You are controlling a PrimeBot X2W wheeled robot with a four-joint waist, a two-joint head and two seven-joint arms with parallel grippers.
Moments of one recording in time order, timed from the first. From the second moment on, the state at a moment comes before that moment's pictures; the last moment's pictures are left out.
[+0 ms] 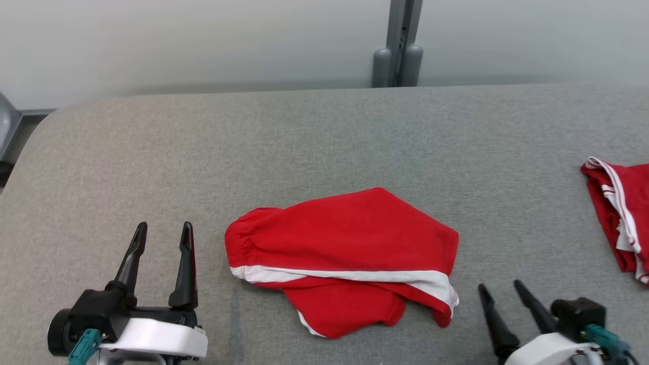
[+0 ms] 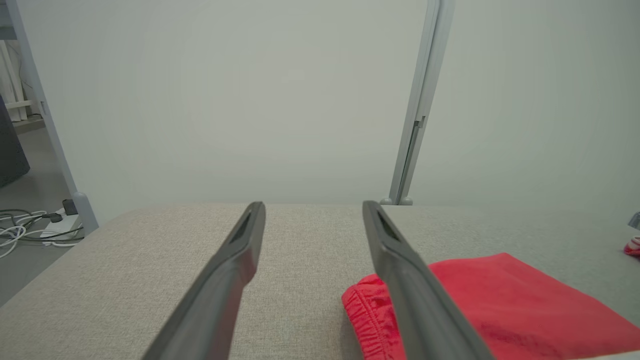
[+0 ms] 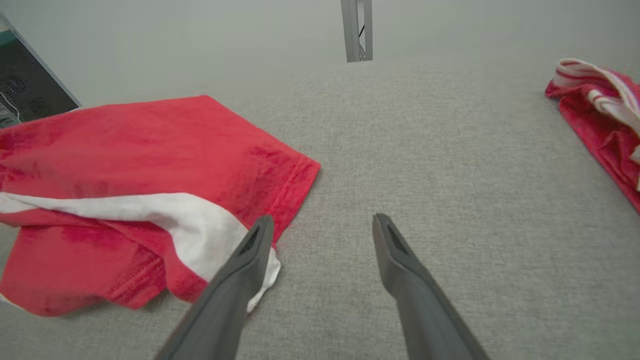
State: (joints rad) left arm -0.01 0.27 -0.27 -0.02 -0.43 0.22 -0.25; right arm 0.04 -0.07 0.08 0.18 0.25 0.13 -0.02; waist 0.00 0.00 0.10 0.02
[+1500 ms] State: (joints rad) left arm -0.11 0.22 -0.26 0.05 -0.40 0.16 -0.26; right arm -0.26 -0.19 0.13 0.58 0.36 0.13 -0.19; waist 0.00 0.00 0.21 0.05
